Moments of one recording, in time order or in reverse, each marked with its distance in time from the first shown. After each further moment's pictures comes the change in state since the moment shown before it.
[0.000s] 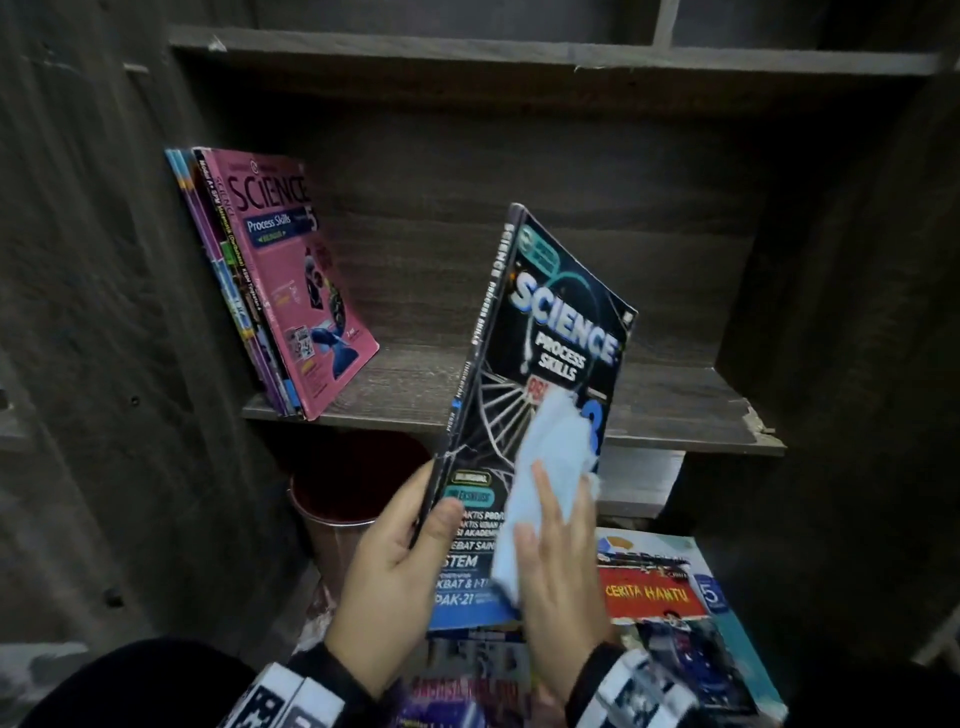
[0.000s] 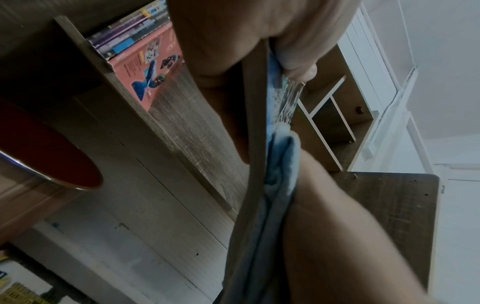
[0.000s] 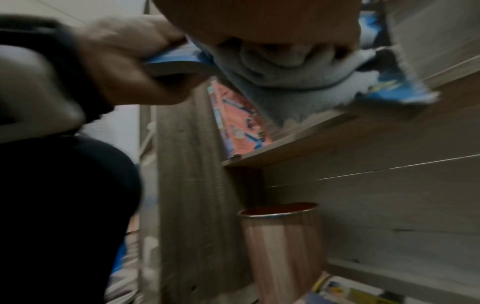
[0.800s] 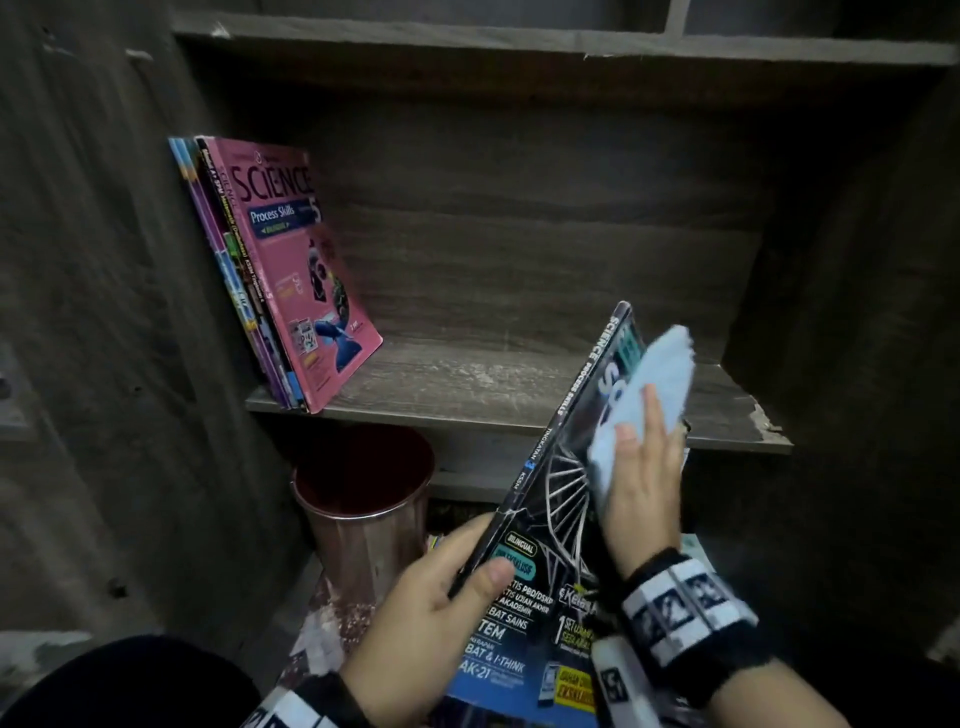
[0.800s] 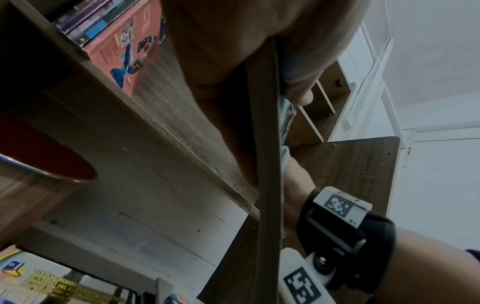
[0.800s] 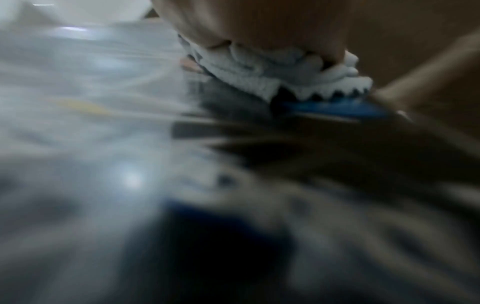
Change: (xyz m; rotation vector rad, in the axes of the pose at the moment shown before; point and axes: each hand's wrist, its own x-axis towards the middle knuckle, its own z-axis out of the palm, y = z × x) left_hand -0.020 -0.003 0.006 0.134 -0.227 -0.147; right_hand 0.064 0.027 -0.047 0.023 0.398 0.098
